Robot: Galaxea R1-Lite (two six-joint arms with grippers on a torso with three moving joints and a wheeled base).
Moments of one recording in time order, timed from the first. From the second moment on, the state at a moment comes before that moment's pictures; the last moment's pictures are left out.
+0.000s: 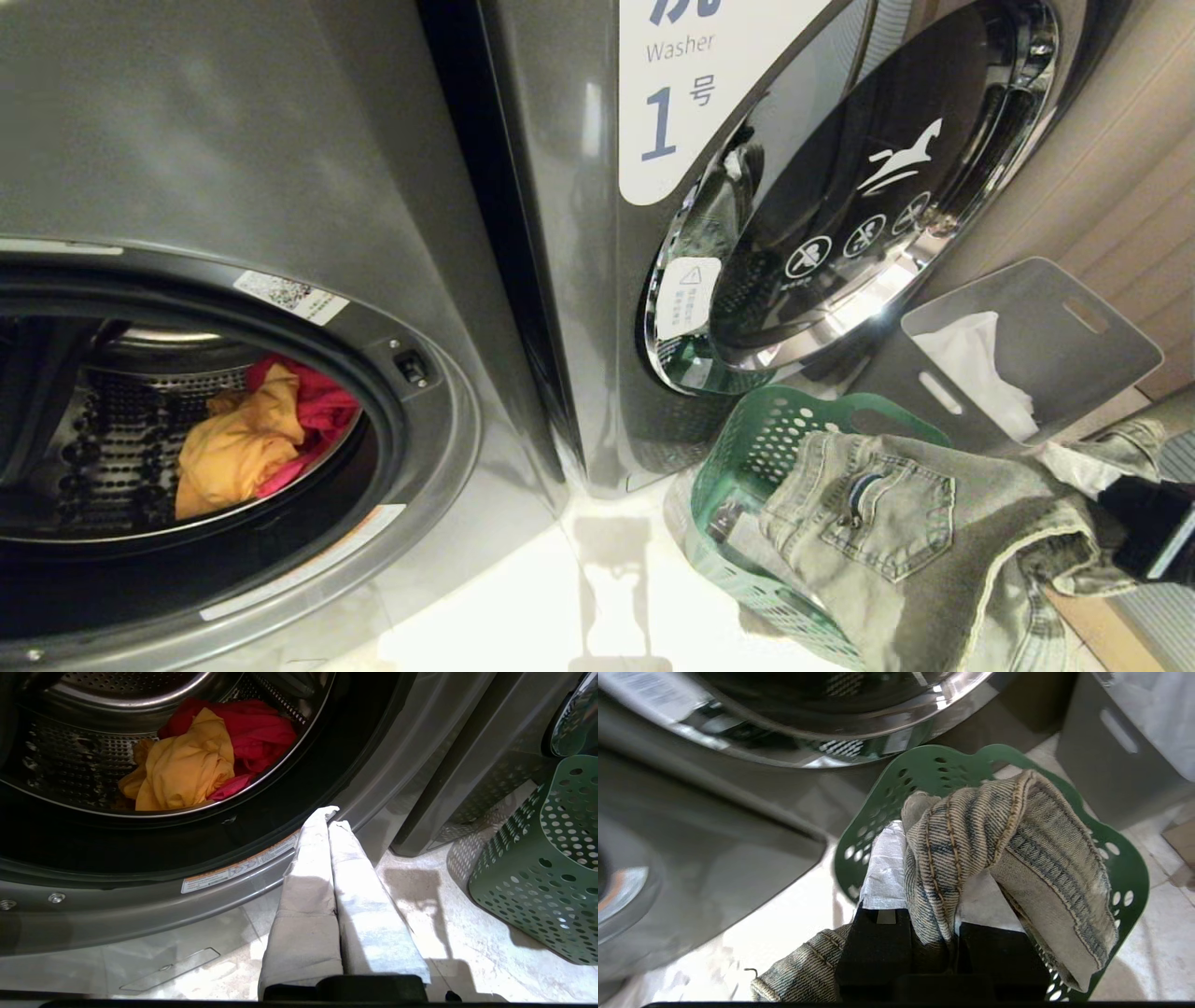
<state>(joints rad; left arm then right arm) 0.00 0.00 0.00 -0.11 0.01 -0.02 0.31 1.02 -0.36 -0.54 -0.16 0.28</state>
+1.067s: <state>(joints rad) 0.00 0.00 0.00 -0.11 0.01 -0.02 0.16 1.44 -0.49 -0.73 -0.11 0.28</state>
